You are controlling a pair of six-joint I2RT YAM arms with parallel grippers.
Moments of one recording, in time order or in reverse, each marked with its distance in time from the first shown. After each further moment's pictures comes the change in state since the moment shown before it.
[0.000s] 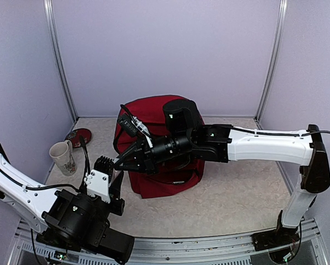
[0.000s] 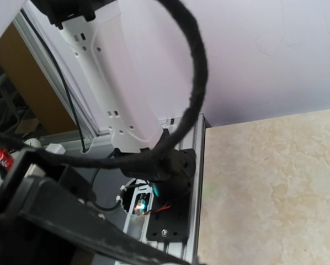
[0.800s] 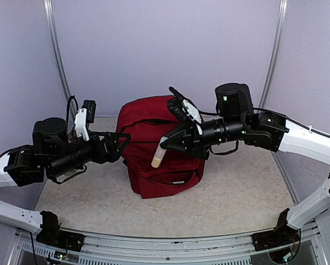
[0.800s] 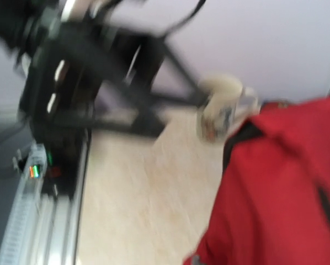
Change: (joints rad) left arm 0.596 -0.573 -0.259 1.111 0.999 0.965; right arm -0.132 -0.382 -0.171 -0.251 0.209 -0.329
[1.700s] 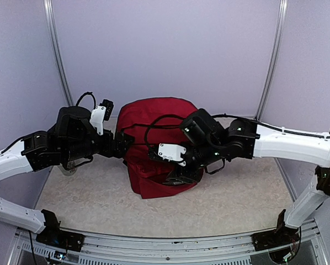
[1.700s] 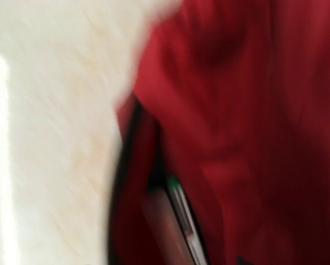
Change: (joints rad) left arm 0.257 0.188 0.113 -0.148 0.199 0.173; right arm 0.089 0.224 0.072 -0.418 0.406 -0.246
